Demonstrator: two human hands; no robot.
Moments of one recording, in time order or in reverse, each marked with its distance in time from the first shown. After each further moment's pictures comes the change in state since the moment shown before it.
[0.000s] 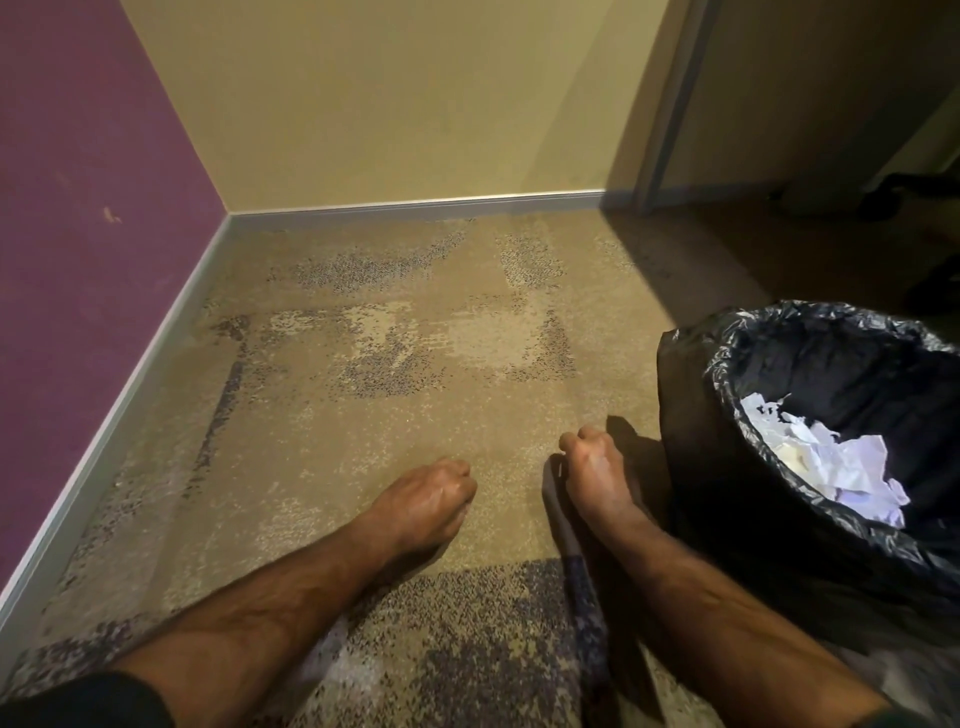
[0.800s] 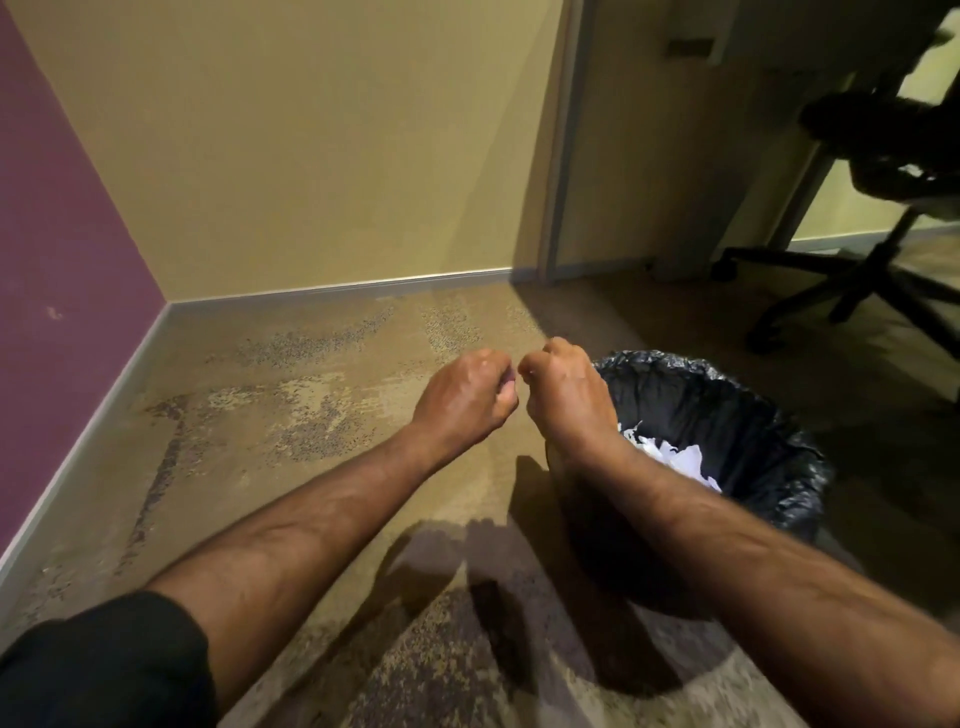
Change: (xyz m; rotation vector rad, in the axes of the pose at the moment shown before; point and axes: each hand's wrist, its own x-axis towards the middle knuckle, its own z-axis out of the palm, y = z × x) left_hand 0.106 0.138 -0.169 -0.150 0.494 -0.010; right_hand -0.025 0.009 -0.192 0.069 0.490 -0.080
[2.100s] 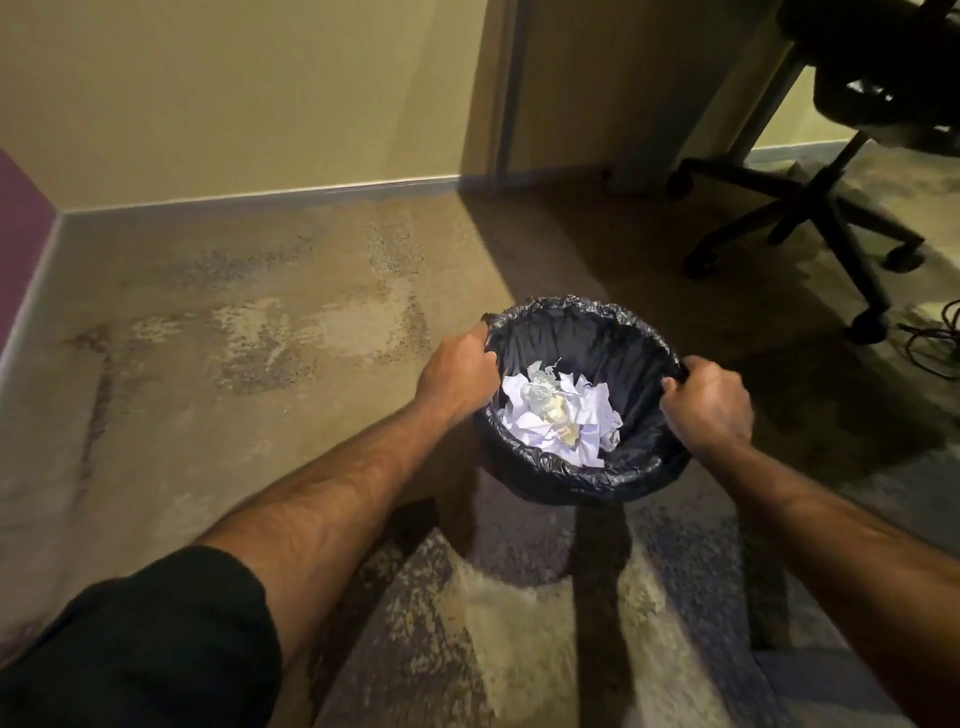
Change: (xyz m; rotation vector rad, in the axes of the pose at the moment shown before) left_hand 0.023 0.079 0.026 -0.228 -0.296 -0.475; right_hand -0.060 0.160 -0.119 -0.158 -0.226 0.773
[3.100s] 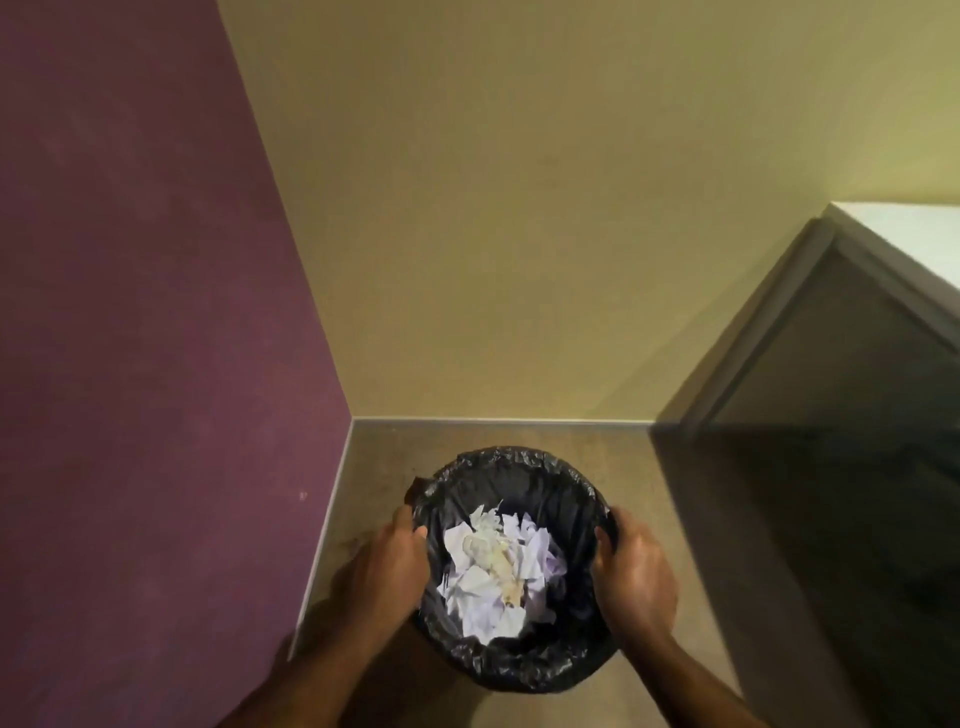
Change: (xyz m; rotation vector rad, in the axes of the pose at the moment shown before) left_hand 0.041 -0.153 -0.473 0.105 0.180 -0.495; right_hand -0.045 -0.521 -0.101 0.251 -0.156 -0.344
